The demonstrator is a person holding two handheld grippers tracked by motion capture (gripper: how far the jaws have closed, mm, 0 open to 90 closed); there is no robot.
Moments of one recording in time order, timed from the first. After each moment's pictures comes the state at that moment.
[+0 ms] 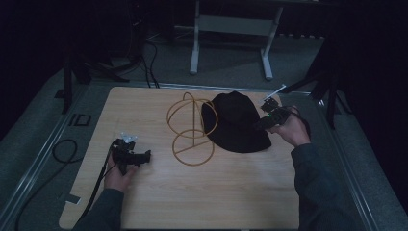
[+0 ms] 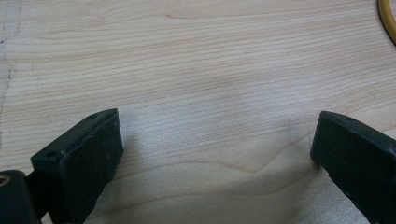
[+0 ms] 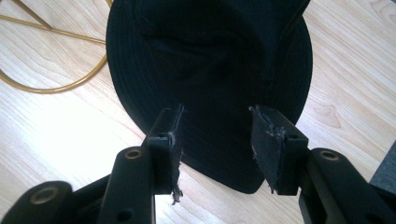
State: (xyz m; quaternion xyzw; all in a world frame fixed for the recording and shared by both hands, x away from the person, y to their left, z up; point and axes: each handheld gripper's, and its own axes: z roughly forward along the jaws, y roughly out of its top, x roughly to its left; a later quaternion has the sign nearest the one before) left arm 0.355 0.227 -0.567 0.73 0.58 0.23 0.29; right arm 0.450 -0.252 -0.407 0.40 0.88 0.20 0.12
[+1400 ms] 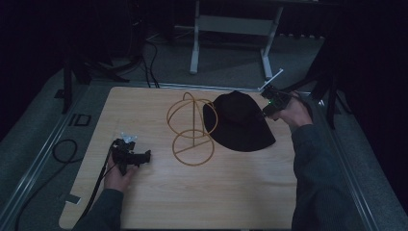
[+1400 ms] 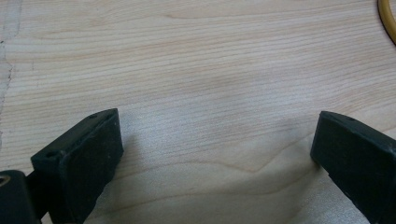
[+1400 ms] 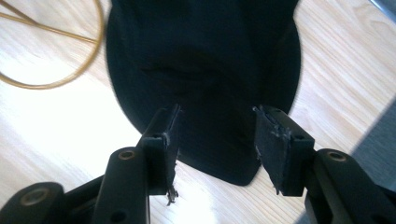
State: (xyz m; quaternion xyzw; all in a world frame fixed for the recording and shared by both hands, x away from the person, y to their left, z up) left arm 0.355 0.227 -0.567 0.73 0.58 0.23 0.29; right arm 0.485 -0.252 -0.379 0.40 0.90 0.14 0.10
